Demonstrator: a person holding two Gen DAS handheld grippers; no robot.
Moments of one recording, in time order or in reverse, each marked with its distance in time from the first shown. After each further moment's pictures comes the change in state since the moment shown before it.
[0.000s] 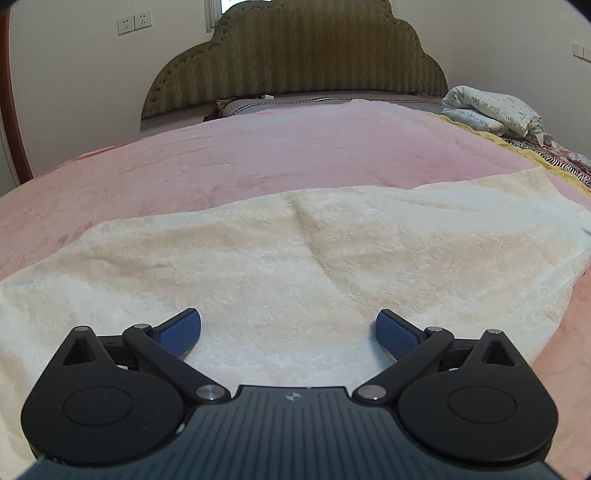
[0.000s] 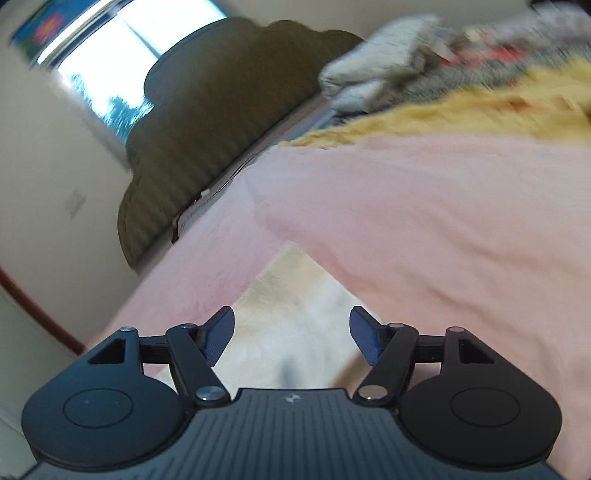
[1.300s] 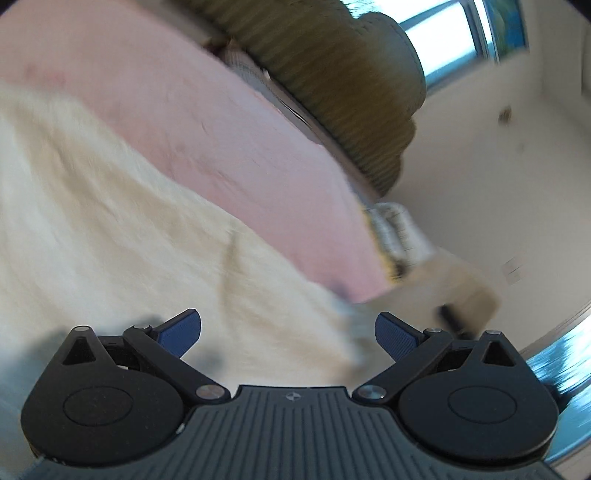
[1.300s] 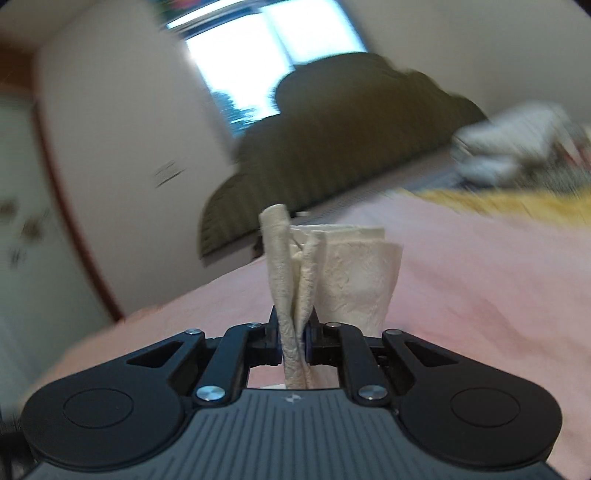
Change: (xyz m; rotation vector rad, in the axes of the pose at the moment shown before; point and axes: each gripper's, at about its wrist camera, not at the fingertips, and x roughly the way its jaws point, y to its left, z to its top) left arm -0.002 0.087 0.019 -0.793 0.062 -0.620; right arm 0.034 0.149 -0.050 -0.529 -0.136 0.215
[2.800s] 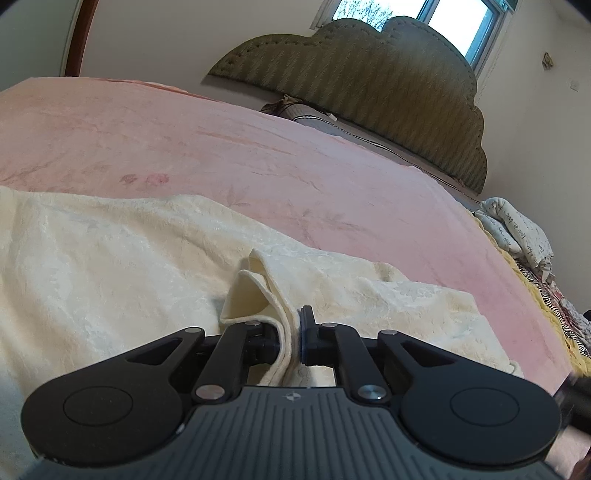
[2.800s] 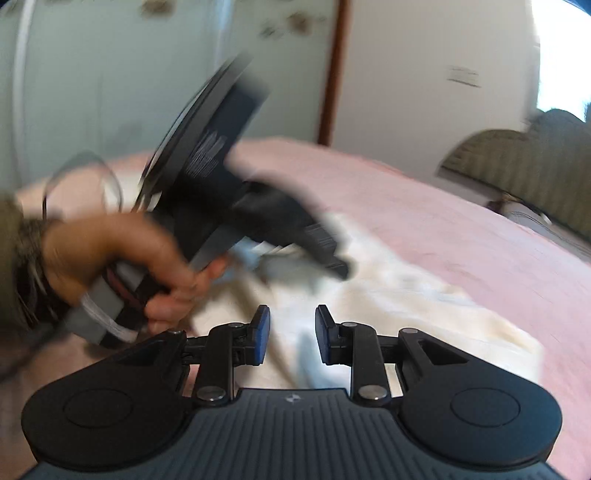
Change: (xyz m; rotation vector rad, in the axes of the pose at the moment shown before) left arm -0.022 0.011 0.006 0.360 -0.182 0.486; right arm 0.014 0.191 -0.095 -0.649 0.325 0.509
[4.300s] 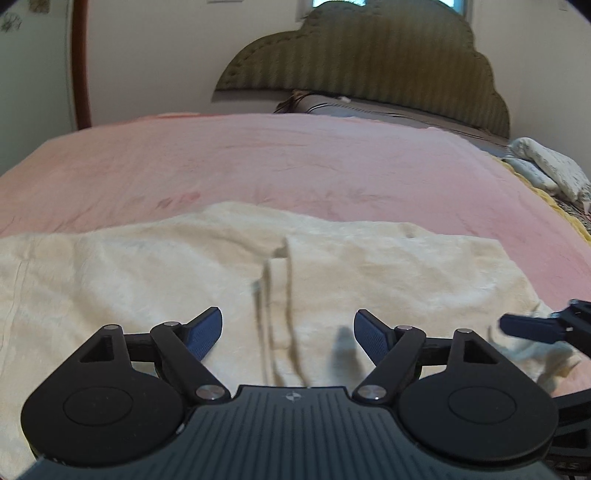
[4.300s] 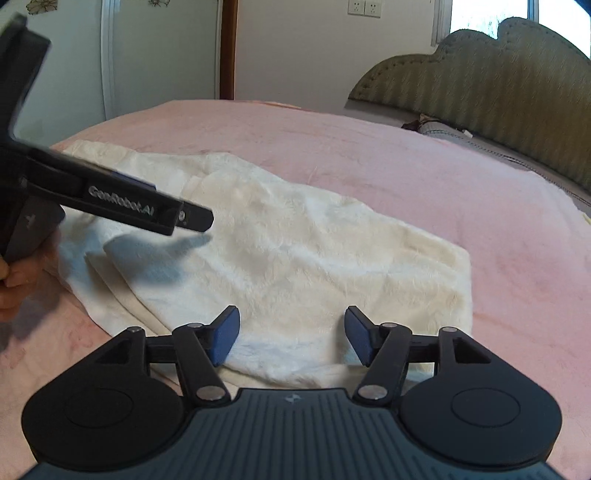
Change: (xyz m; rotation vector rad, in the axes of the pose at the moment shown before) left arm -0.030 -0.018 -0.016 0.206 0.030 0.204; right arm 0.025 -0.038 -0.019 0.172 0.173 -0.217
